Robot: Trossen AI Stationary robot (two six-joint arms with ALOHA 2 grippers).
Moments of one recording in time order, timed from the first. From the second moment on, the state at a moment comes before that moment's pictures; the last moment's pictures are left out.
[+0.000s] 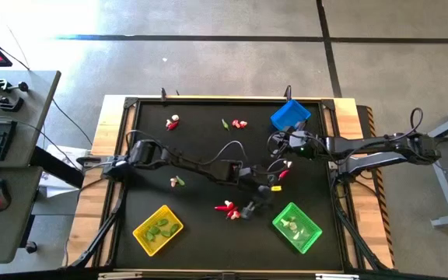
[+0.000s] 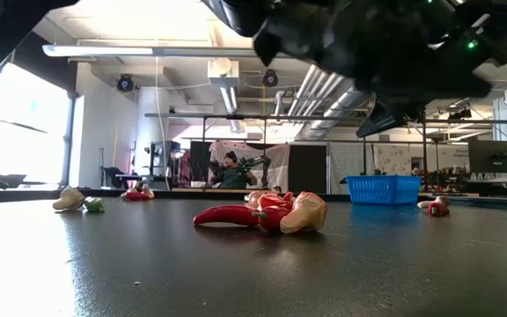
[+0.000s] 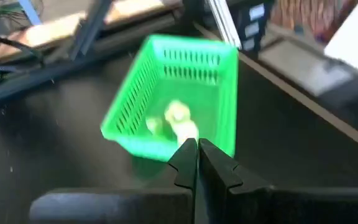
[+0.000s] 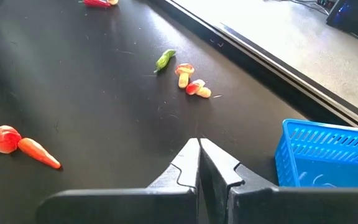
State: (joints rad) left arm -0.14 2.30 1.77 -0.06 0.38 0.31; right arm -0.15 1.03 0.48 -0.07 0.47 0.25
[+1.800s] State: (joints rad) left arm -0.18 2.16 1.52 -0.41 0.38 0.50; right arm -0.15 1.03 0.48 -0.07 0.07 0.04
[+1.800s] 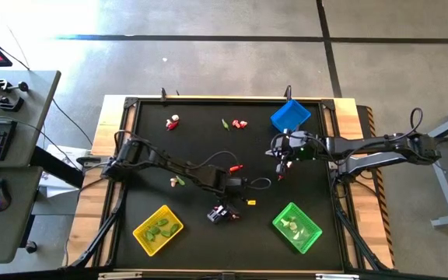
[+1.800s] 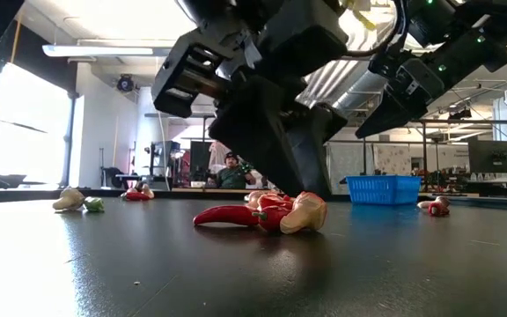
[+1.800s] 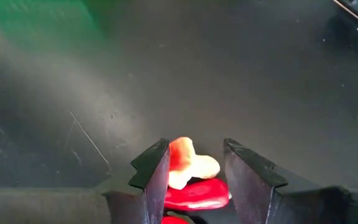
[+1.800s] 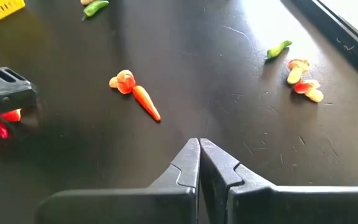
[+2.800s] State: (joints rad) left arm -0.17 2.18 1.52 -0.38 0.39 0.52; right arm -0.15 1.03 0.48 -0.08 0.08 0.04
